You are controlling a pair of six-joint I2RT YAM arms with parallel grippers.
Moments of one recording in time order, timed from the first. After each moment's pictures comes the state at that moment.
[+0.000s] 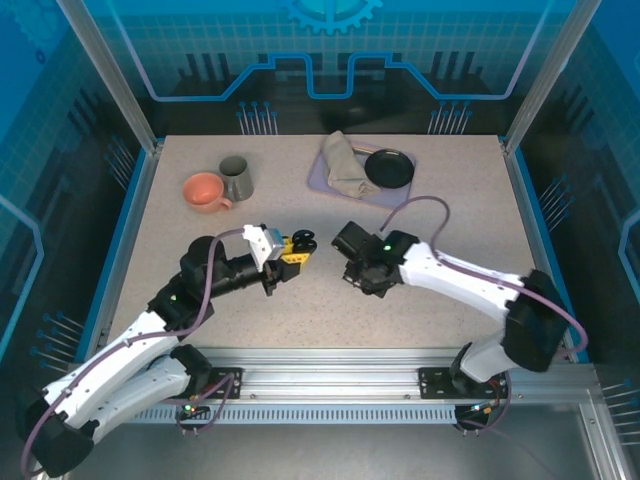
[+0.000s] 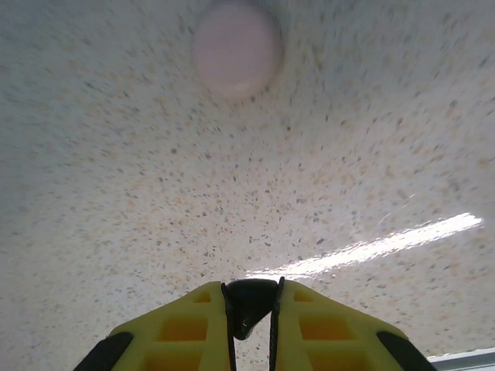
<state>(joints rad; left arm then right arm) -0.62 0.78 0.62 0.03 0.43 0.02 0.87 1.43 1.11 -0.91 0.17 1.36</state>
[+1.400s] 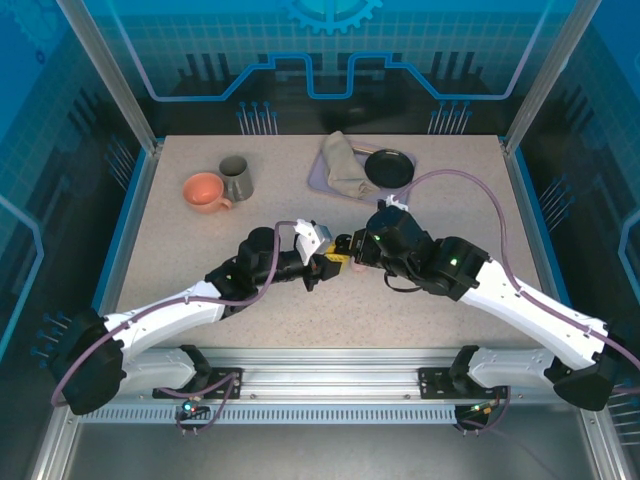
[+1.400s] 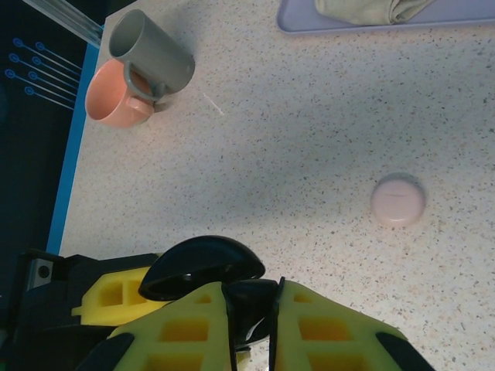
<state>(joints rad) -0.76 1.18 0.67 0.31 0.38 -0.05 0.94 1.15 1.22 -0.81 0.29 0.97</state>
